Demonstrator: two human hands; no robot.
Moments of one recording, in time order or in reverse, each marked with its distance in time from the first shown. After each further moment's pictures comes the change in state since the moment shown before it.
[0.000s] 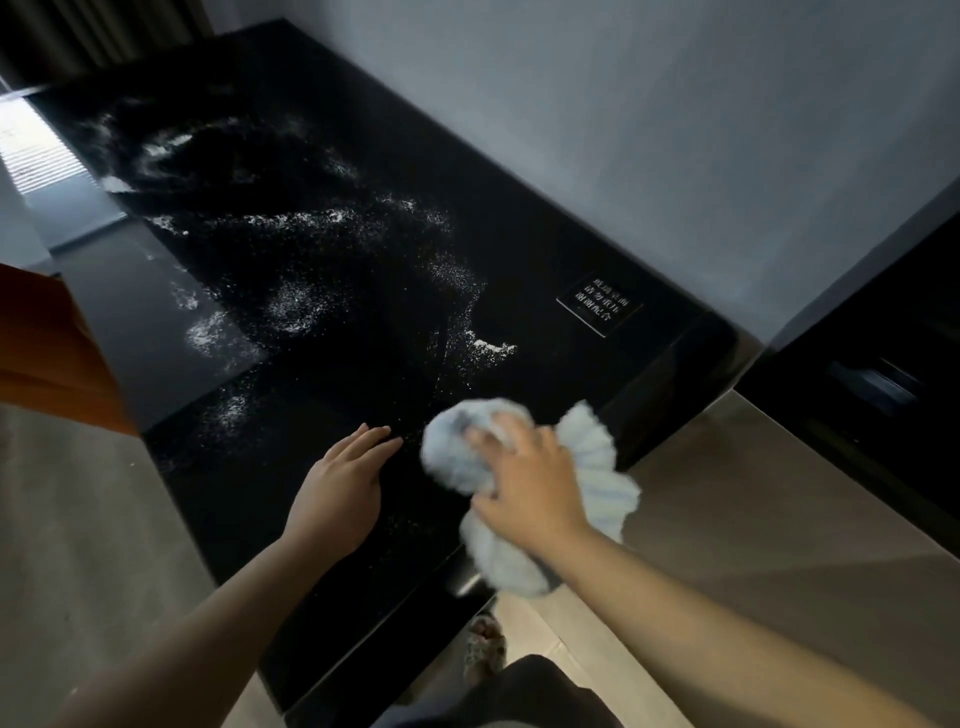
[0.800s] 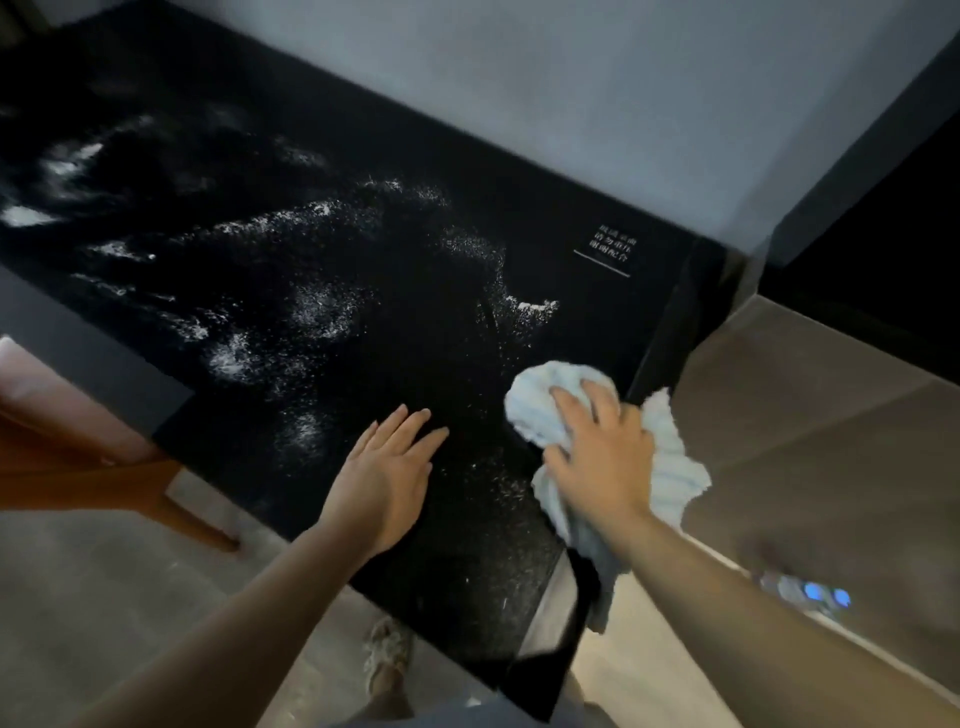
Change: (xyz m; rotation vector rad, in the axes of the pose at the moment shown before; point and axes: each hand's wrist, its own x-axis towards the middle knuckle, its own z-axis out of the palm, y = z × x) left_hand 0.016 -0.095 -0.033 0.211 -0.239 0.402; right_hand -0.009 -0.090 0.030 -0.220 0.159 0.626
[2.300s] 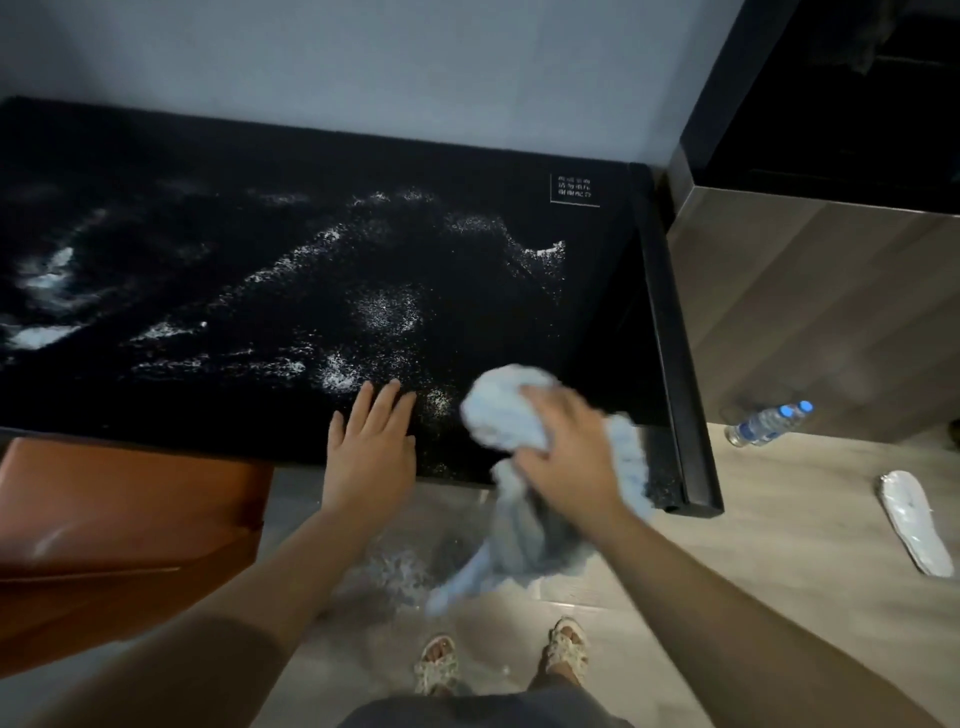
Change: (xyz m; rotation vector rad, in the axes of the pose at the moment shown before) left_hand -0.044 -0.167 -0.049 0.080 0.092 0.199; right_hand -0.098 -0.204 0.033 0.402 0.216 0.268
